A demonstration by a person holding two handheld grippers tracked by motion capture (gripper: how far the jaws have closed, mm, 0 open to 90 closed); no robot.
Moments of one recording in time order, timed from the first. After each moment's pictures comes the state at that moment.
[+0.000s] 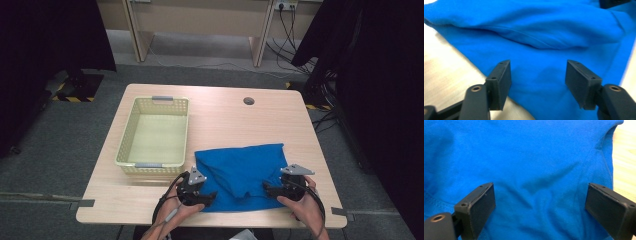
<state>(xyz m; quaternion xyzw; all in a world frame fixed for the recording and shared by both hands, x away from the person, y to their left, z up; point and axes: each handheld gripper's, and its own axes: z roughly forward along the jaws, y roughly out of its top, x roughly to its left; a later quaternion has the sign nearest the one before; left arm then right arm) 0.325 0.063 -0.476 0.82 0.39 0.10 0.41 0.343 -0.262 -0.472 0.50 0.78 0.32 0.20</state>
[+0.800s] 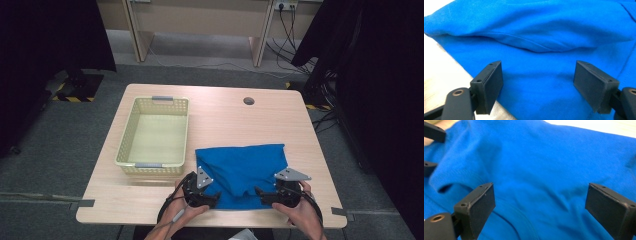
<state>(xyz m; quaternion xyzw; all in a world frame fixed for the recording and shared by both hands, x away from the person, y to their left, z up) 0.325 0.050 -0.482 0.84 0.36 0.16 0.39 0.321 -0.241 -0.456 0.45 0.80 0.36 0.19</state>
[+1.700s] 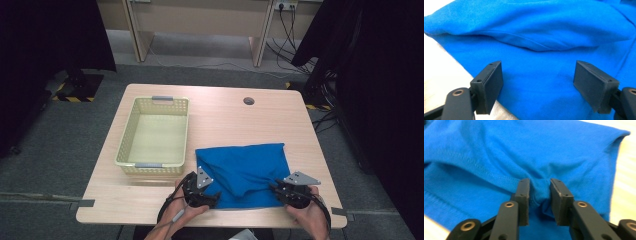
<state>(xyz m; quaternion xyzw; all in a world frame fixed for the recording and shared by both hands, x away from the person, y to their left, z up) 0.325 0.049 -0.482 0.84 0.36 0.16 0.39 0.318 -0.271 -0.464 0.44 0.80 0.35 0.21</state>
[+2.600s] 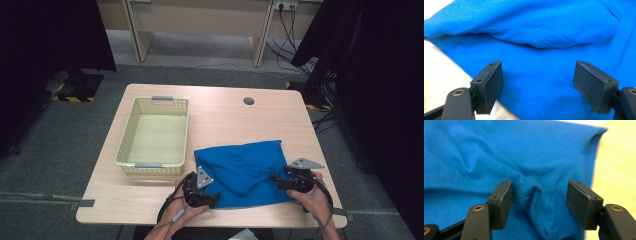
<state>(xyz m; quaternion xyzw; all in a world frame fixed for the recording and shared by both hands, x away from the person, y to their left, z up) 0.325 0.049 -0.482 0.84 0.36 0.16 0.39 0.362 -0.289 -0.470 0.46 0.79 0.35 0.20</state>
